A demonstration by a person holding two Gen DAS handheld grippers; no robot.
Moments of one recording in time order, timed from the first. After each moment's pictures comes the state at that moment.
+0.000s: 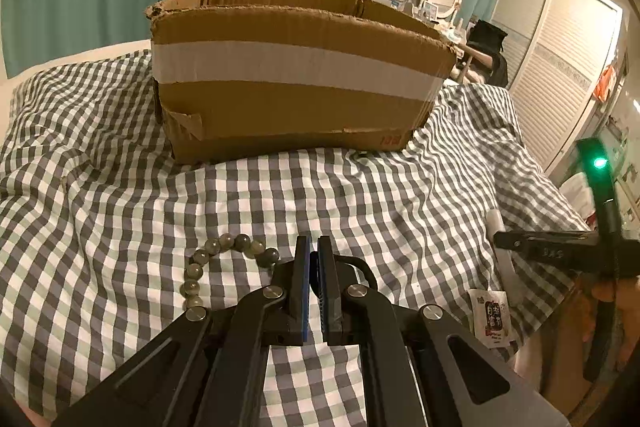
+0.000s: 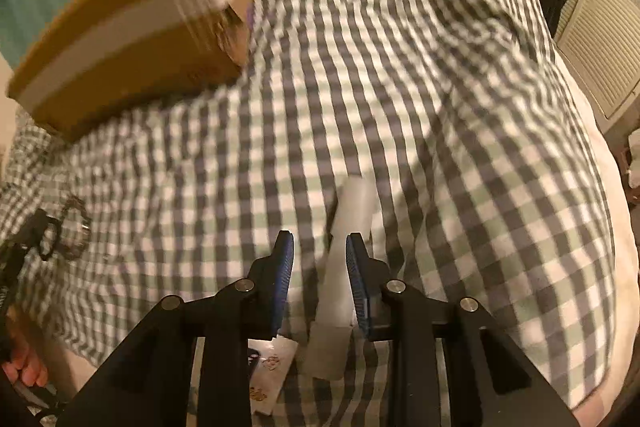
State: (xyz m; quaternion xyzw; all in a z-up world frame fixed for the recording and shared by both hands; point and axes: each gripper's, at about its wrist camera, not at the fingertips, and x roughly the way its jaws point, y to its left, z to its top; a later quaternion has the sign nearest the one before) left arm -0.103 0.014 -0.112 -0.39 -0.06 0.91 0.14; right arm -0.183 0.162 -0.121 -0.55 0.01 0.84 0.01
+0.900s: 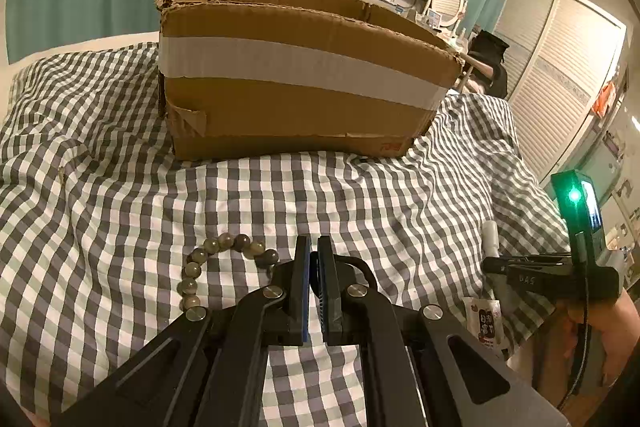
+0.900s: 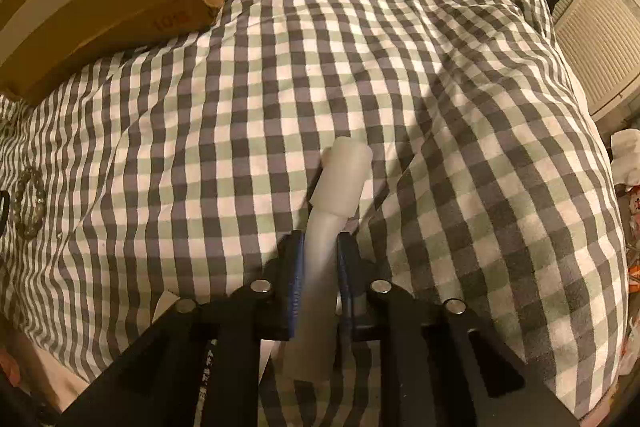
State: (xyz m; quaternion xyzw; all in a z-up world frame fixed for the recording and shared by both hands) left arm -0.104 0.007 -0.111 -0.39 -0.09 0.91 0.14; right arm -0.183 0.158 -0.132 -0.56 -0.01 0.83 0.03
